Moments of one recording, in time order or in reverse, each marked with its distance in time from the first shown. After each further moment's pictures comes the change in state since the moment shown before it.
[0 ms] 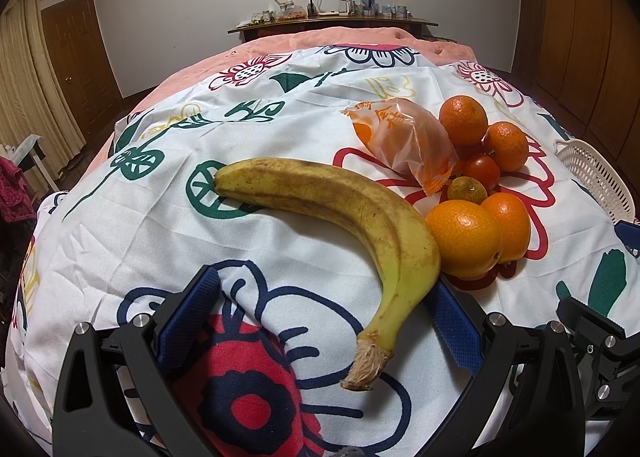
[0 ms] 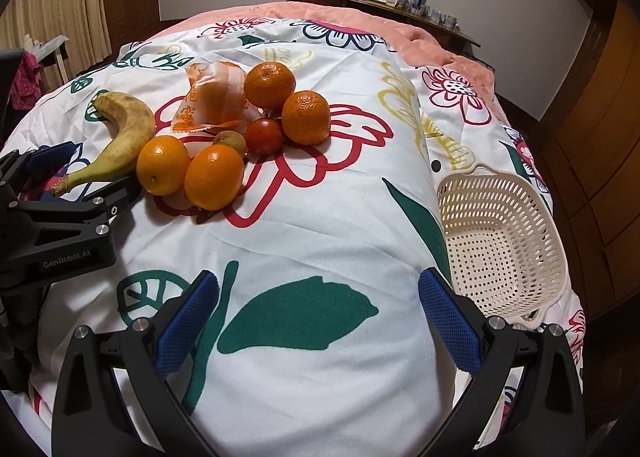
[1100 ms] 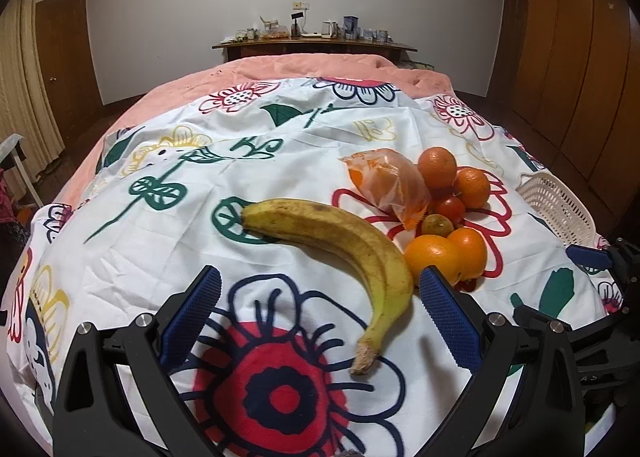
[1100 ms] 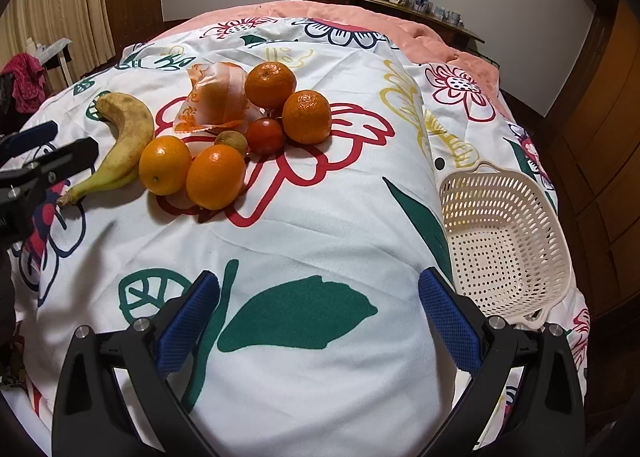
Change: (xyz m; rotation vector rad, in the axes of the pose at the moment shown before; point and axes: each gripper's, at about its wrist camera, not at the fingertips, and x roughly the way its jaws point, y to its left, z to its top) left arm -0.041 0.013 0.012 -0.028 -0.062 -0.122; right arm 0.000 -0.006 0.001 0.013 0.006 0.032
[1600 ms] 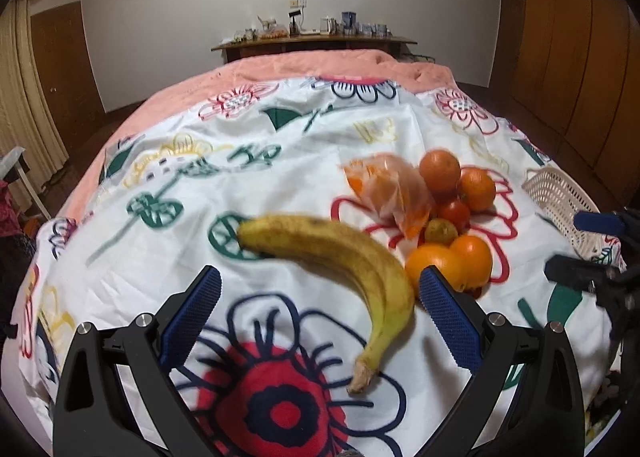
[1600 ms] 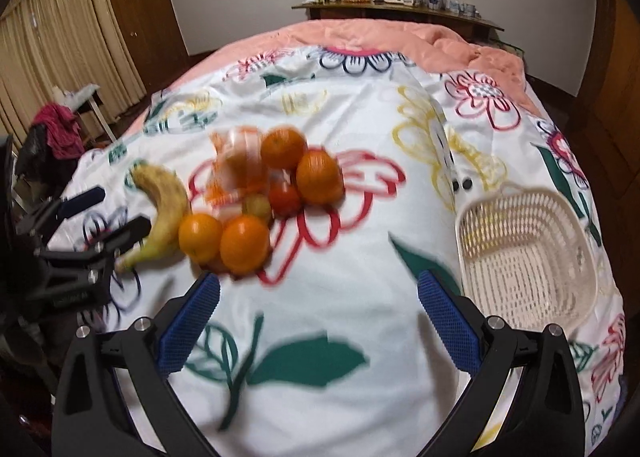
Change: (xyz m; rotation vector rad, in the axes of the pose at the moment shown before) left arm 0.004 0.003 0.013 0.033 -0.002 0.031; right arm -0.016 -0.030 0.039 0.103 -0.061 0.211
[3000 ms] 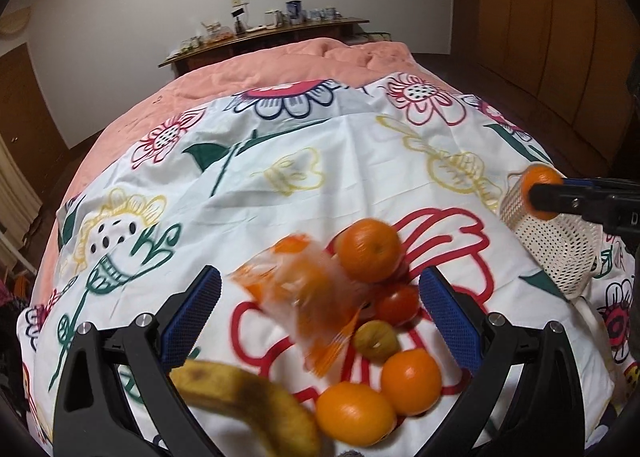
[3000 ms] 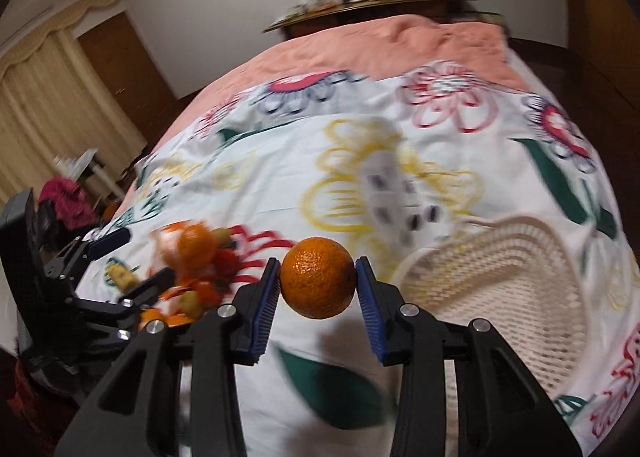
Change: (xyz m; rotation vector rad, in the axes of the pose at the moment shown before) left arm 0.061 -0.074 0.070 0.181 0.063 -0.094; right arm 0.018 -0.114 0.049 0.222 -0.033 0.068
